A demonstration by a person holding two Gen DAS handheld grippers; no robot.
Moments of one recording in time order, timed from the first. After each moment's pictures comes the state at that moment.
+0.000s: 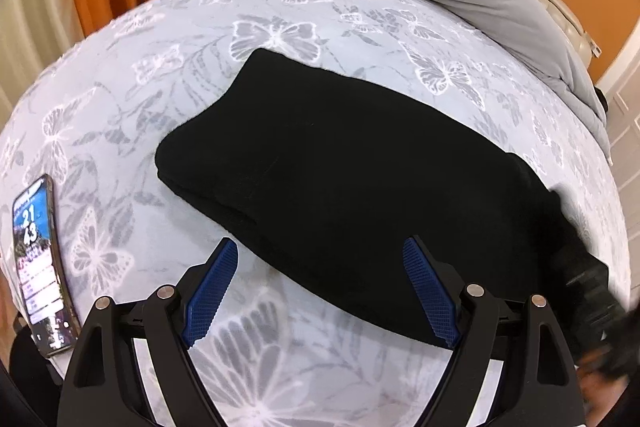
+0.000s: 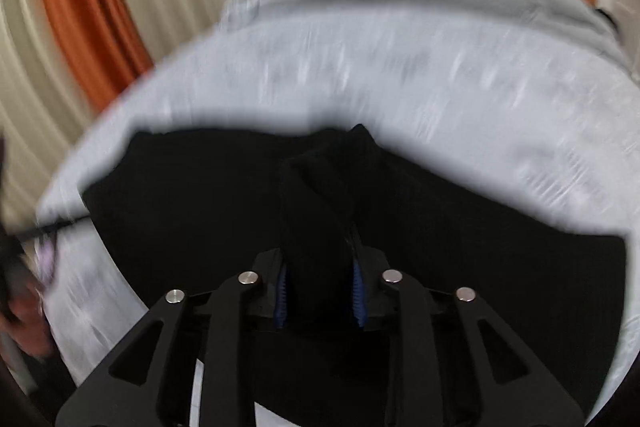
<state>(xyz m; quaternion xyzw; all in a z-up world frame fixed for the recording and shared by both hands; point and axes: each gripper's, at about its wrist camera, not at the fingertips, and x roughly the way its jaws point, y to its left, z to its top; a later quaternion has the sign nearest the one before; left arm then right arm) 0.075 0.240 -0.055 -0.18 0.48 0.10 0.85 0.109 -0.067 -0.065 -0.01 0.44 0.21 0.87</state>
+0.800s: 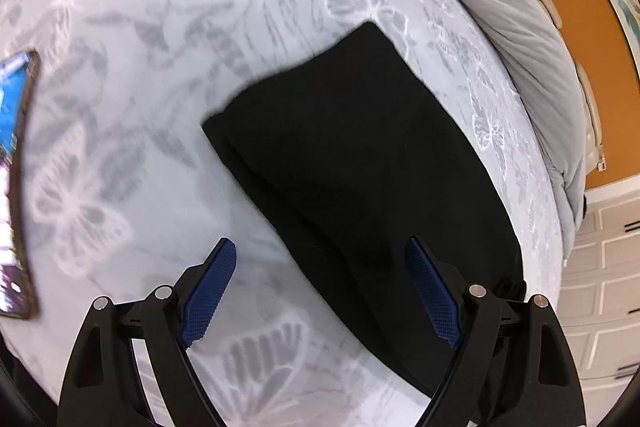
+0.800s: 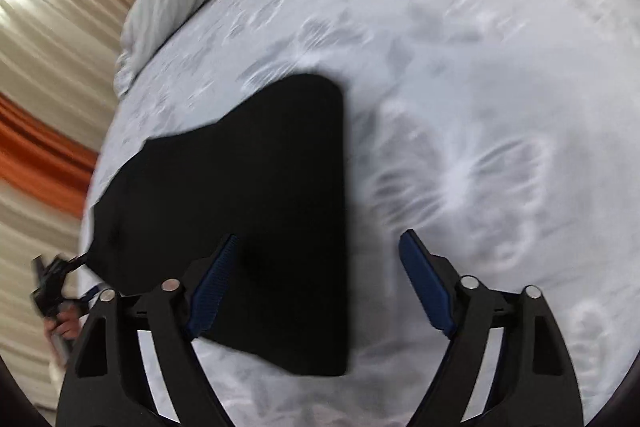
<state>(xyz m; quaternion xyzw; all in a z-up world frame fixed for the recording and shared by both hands) 0.079 0.312 -0.094 -0.40 0.49 0.12 0.76 0.066 -0.321 -0.086 0.25 0.51 0.10 0.82</state>
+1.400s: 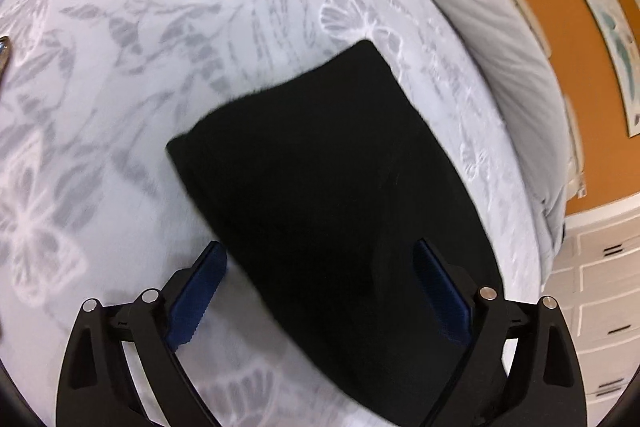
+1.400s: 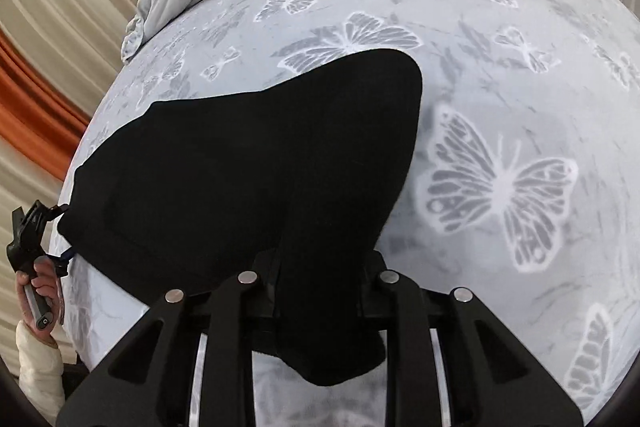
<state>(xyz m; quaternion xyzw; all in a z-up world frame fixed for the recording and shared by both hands) 0.088 0.323 -0.107 -0.44 0.43 0.11 0.78 0.067 -0.270 -0.083 0.16 0.49 0.08 0.85</state>
